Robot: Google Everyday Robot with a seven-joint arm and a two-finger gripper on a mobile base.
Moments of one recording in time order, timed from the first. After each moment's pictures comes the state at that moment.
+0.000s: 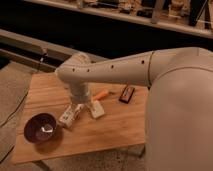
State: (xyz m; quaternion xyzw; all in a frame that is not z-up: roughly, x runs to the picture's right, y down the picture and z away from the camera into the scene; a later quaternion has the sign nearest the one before) arm -0.108 0.103 0.703 -0.26 0.23 0.64 0.68
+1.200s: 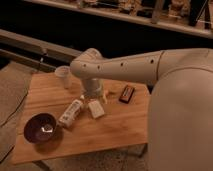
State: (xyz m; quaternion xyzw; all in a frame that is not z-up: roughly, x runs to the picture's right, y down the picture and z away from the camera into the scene) arm -0.035 0.078 0.727 -0.21 0.28 0.67 0.65
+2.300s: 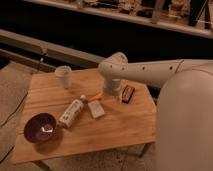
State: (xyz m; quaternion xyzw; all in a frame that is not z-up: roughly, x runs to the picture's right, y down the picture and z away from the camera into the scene) arm 0.039 0.066 0.791 -0.19 0.24 0.78 0.55
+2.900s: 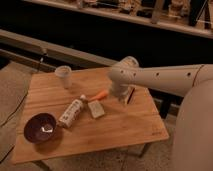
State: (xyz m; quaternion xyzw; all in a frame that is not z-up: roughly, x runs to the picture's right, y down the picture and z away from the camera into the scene) arm 0.068 0.082 0.787 -0.17 0.23 0.83 0.49
